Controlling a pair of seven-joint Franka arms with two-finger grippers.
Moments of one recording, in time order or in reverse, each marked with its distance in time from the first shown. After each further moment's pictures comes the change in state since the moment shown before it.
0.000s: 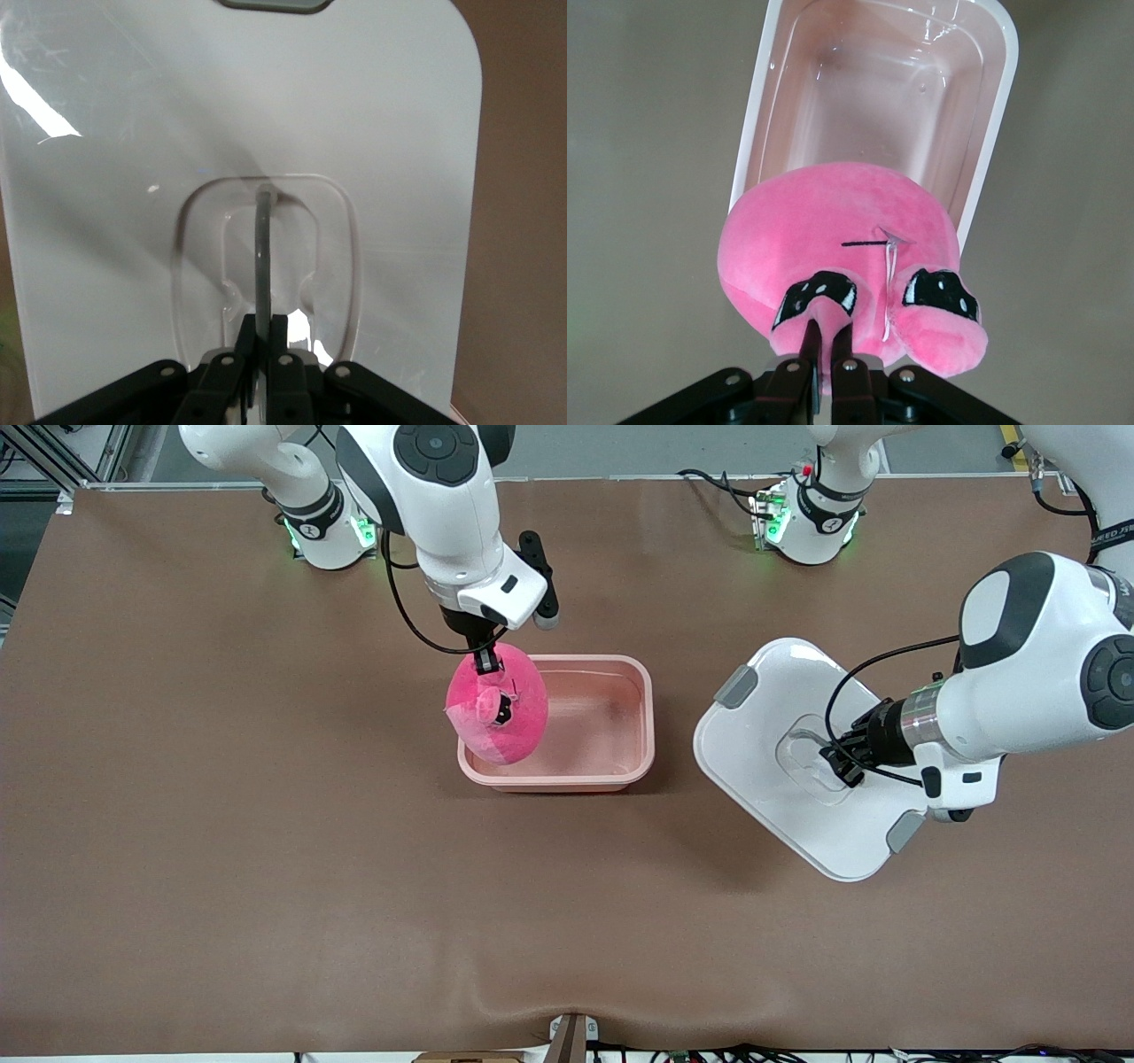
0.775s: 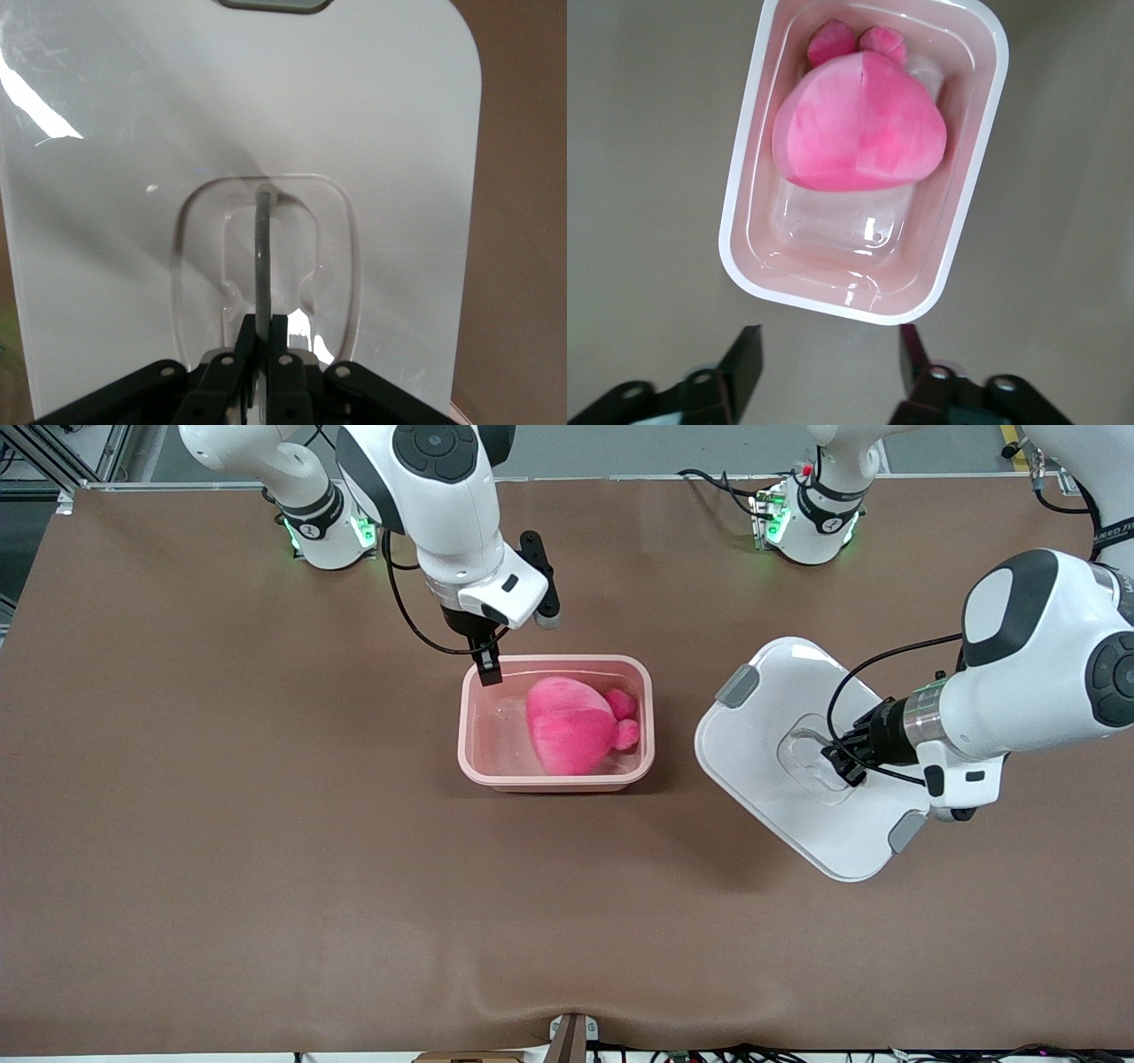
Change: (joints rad) left arm 0.005 -0.004 0.000 0.002 -0.002 -0.001 0.020; right arm 0.000 0.000 0.000 0.001 -0.001 0.014 0.000
